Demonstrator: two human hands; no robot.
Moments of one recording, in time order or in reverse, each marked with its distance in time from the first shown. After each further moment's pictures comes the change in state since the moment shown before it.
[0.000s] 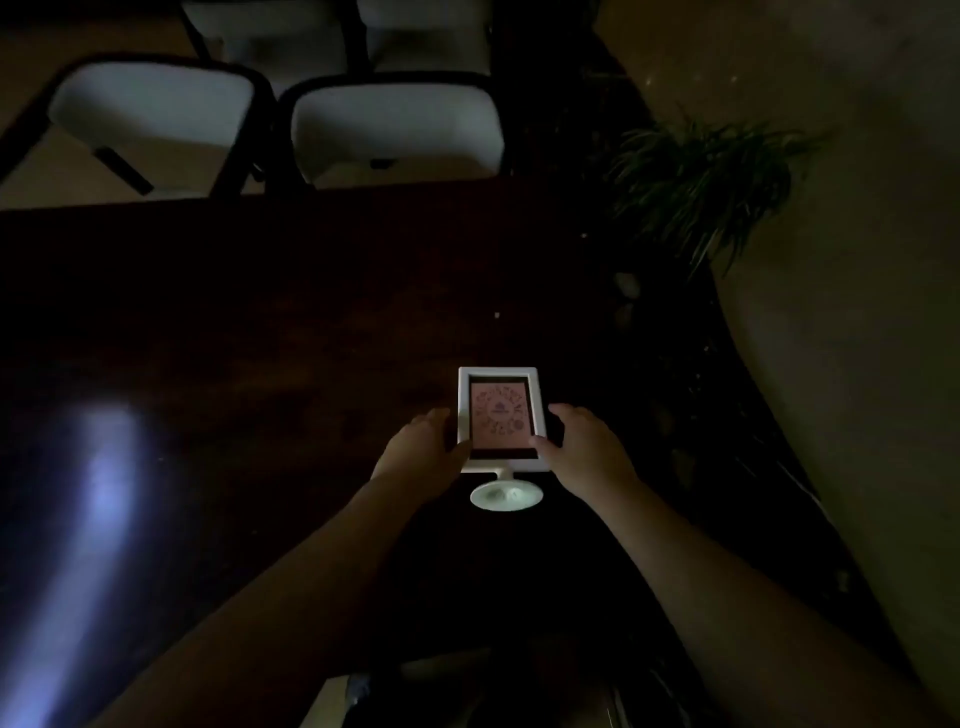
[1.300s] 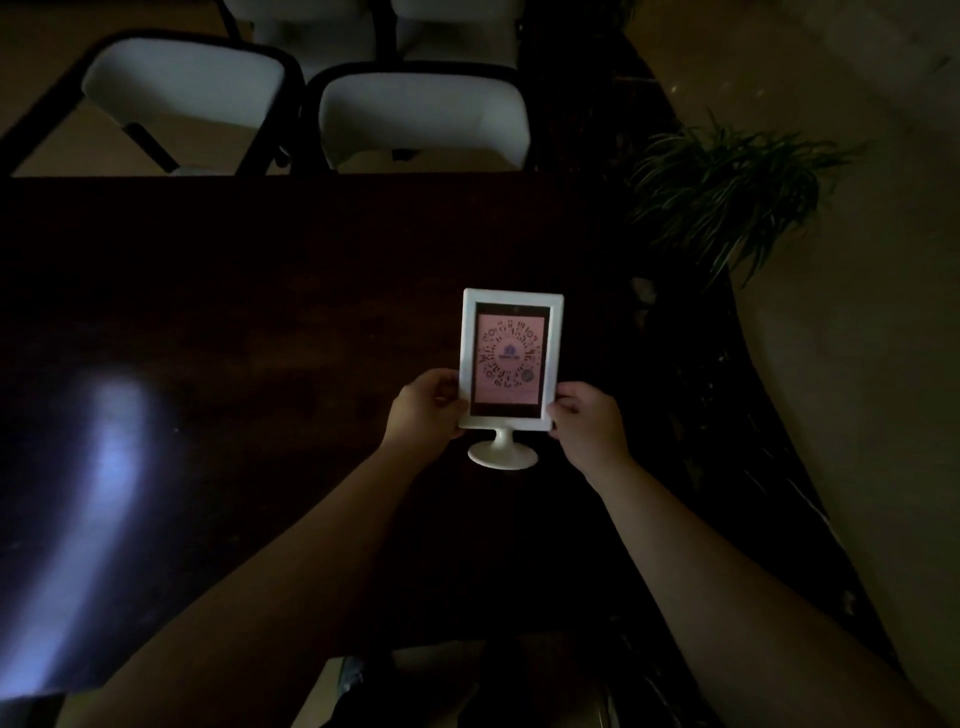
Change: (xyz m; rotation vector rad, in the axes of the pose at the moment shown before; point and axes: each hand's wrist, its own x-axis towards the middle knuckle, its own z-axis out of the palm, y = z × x) left_hand 0.006 0.000 -0.019 -0.708 0.156 -0.061; right_hand 0.027 -0.011 0.018 0.583 0.125 0.126
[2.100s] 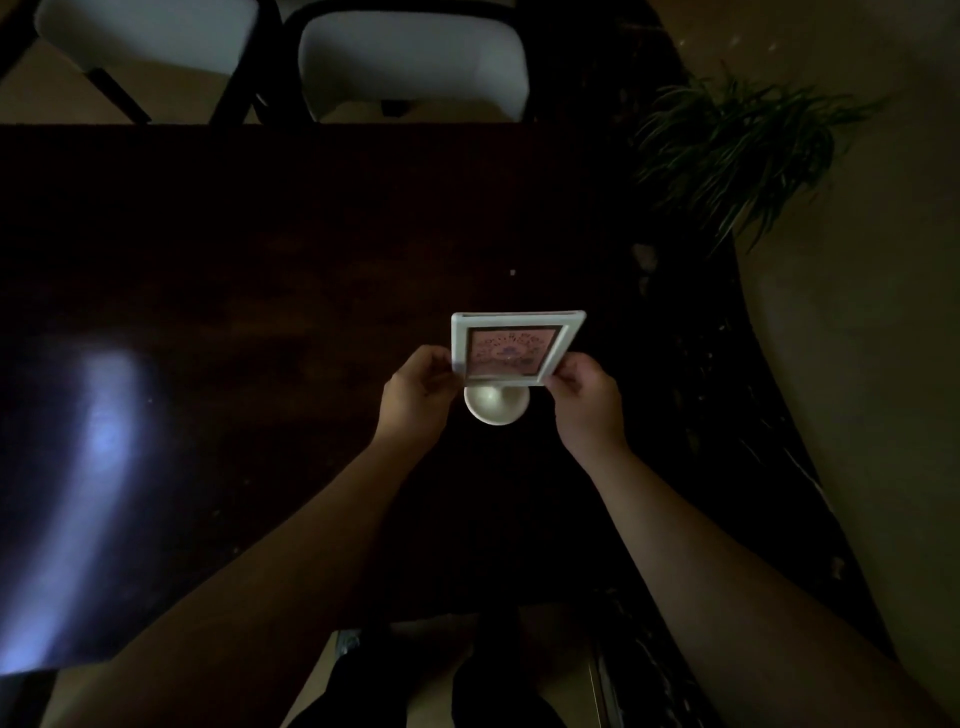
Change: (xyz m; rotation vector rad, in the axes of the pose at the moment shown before) left_hand -0.005 -0.029 0.012 -0.023 0.067 0.169; right_hand 0.000 0.023 0.004 0.043 0.077 -0.126
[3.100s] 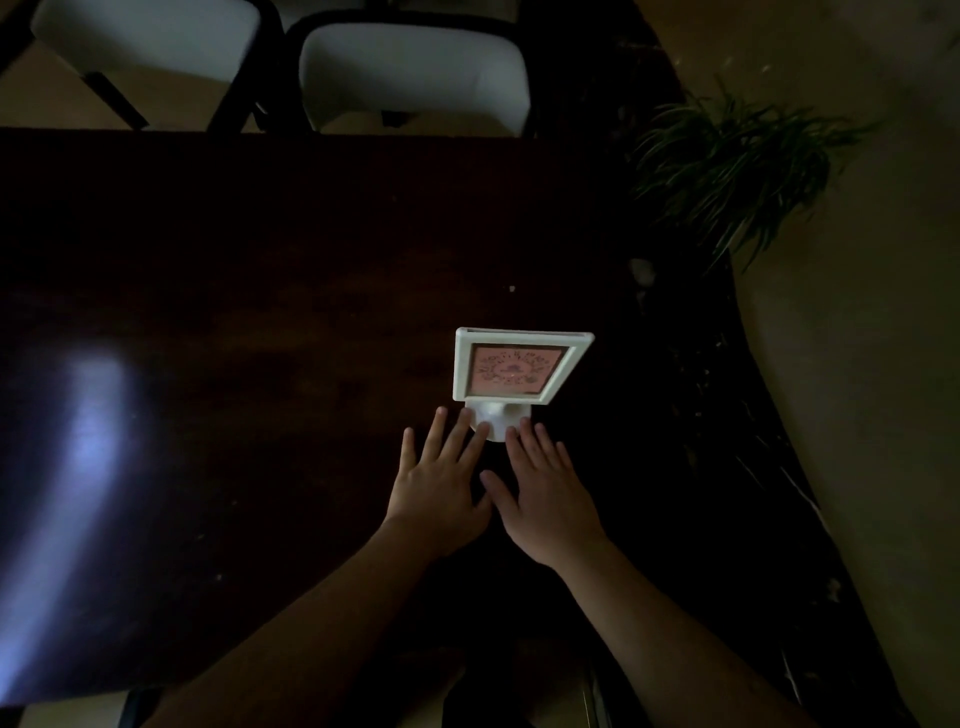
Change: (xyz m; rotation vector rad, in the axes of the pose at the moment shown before) left_hand -0.042 -0.049 0.034 1.166 -0.337 0.214; right_hand -0.054 0.041 0.030 -0.931 -0.425 -0.239
